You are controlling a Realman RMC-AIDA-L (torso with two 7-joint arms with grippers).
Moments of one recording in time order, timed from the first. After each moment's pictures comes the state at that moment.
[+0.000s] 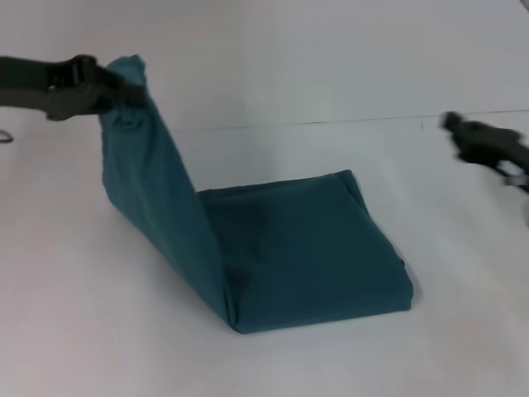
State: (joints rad) left arm -0.88 -1.93 0.54 0.90 2.30 1.63 -2.61; right arm 0.41 2.03 -1.13 -0.52 -0.94 -0.88 1.16
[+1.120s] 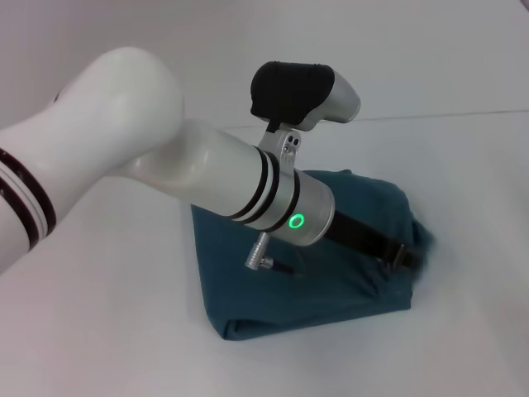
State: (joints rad) left arm -0.99 -2.18 1.65 0.81 2.01 0.98 -2.63; right arm 0.27 1.98 -0.93 -0.56 -0.95 -0.94 1.20
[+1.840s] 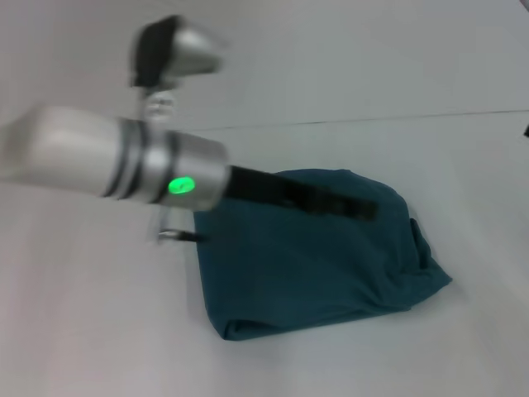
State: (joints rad) left arm -0.79 -2.16 1.24 0.96 1.99 1.26 -2.40; right arm 0.25 1.97 -0.91 -0.71 -1.24 -1.11 1.35
